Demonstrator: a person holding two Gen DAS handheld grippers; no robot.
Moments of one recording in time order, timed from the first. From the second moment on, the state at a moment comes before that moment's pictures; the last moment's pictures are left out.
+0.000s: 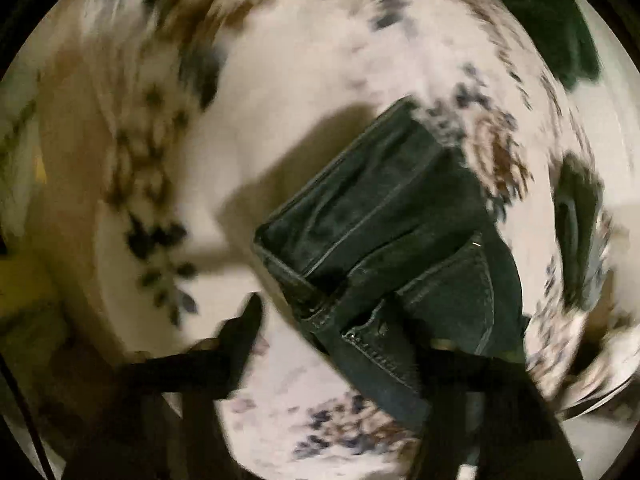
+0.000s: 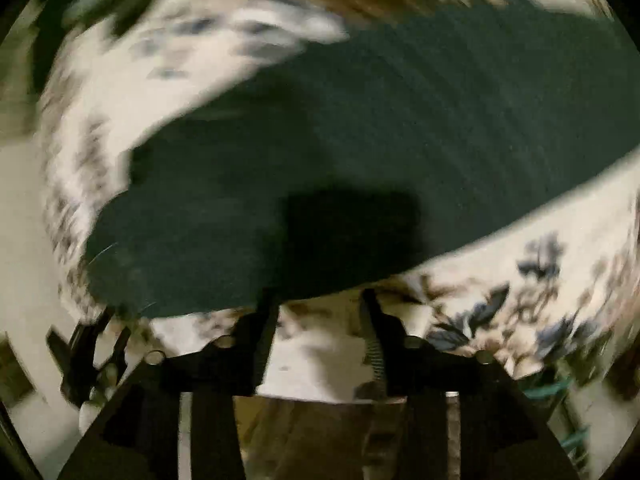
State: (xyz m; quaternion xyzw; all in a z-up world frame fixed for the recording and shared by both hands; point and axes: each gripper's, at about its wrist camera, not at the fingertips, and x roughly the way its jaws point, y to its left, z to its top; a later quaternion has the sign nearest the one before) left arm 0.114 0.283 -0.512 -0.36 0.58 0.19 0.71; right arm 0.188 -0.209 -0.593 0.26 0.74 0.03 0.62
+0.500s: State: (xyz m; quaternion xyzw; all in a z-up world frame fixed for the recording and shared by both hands) left arm 0.169 0.268 -0.530 -0.25 0.58 0.18 0.75; right arm 0.374 0.003 -0.651 -0.01 0.79 0.20 0.58
